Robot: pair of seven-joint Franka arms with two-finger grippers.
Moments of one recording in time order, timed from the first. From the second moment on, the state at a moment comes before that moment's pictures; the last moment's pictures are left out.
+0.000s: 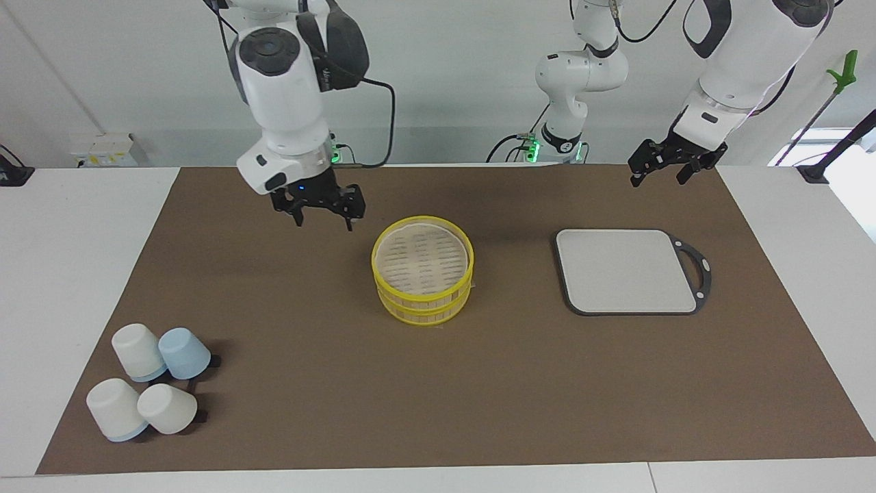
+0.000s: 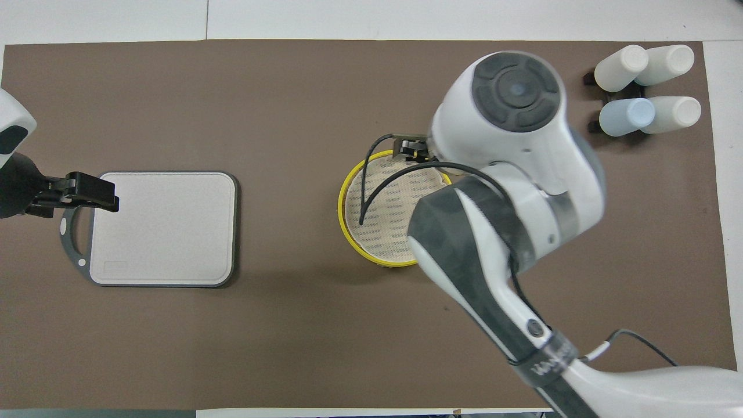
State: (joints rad) left arm -0.02 -0.07 -0.07 -1.70 -0.03 1.55 -0.08; right arm 0.16 0.13 0.08 -1.52 -0.02 1.59 0.36
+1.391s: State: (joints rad) left arm -0.02 -0.07 -0.07 -1.69 -0.03 1.55 -0.08; right arm 0.10 0.02 -0.04 -1.60 -0.02 1.56 0.16
